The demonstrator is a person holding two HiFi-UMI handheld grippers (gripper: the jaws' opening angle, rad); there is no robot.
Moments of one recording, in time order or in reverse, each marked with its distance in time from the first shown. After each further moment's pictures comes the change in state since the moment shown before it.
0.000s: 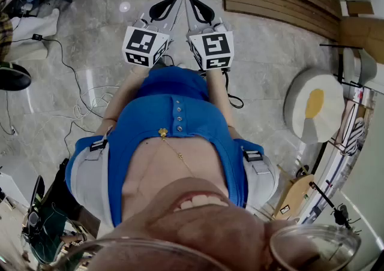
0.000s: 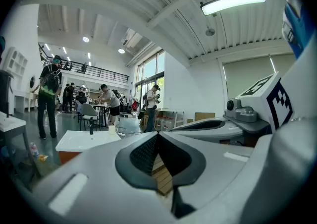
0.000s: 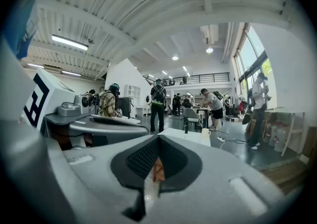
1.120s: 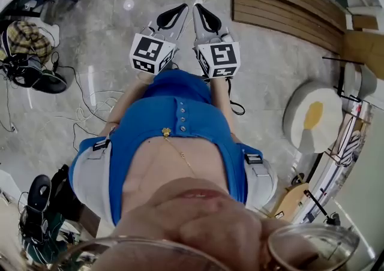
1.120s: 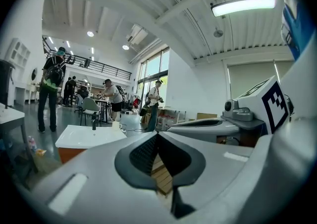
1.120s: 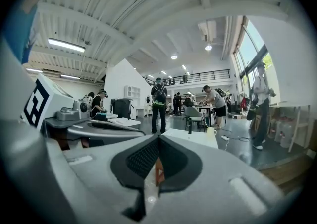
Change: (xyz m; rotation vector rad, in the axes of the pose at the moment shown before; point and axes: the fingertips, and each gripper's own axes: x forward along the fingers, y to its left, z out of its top) left arm 0.017 0.086 -0.019 -0.058 0.019 0.003; right arm 0.089 0.004 -0.004 0.038 -0.007 0.022
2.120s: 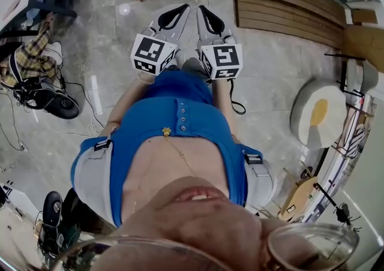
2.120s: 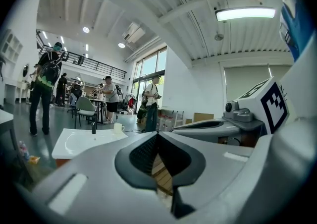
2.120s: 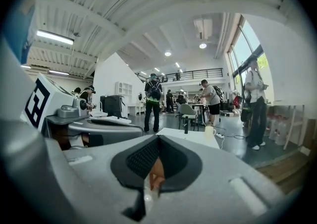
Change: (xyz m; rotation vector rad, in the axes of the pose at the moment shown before) left arm 0.046 0.127 0.012 0.004 0.008 -0.090; right arm 0.128 -0.016 0.005 0.023 0.042 -0.103
